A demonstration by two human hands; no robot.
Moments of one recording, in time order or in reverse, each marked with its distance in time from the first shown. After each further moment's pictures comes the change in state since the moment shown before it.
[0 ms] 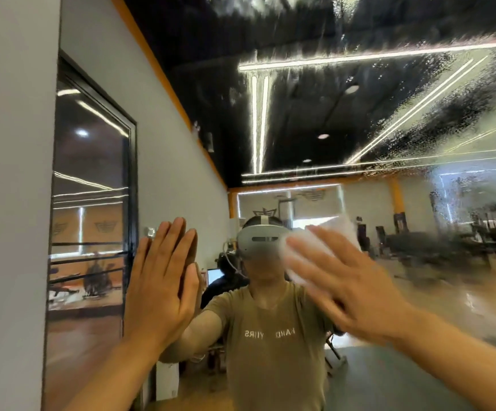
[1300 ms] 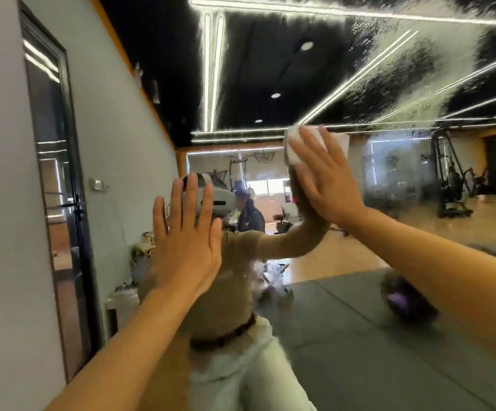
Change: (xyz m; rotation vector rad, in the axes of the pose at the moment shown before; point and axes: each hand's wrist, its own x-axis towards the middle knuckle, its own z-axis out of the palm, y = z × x) left_hand -0.082 0.025 0.008 0.123 -0.158 -0.014; right_hand 0.012 -0.042 0.008 -0.052 0.108 0.404
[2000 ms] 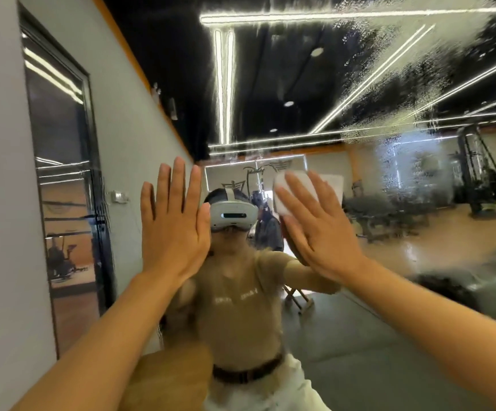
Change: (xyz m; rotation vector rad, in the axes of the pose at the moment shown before) left_hand -0.005 0.000 0.002 0.000 0.016 -0.003; right_hand -0.098 -0.027 0.028 -0.043 -0.005 -0.064
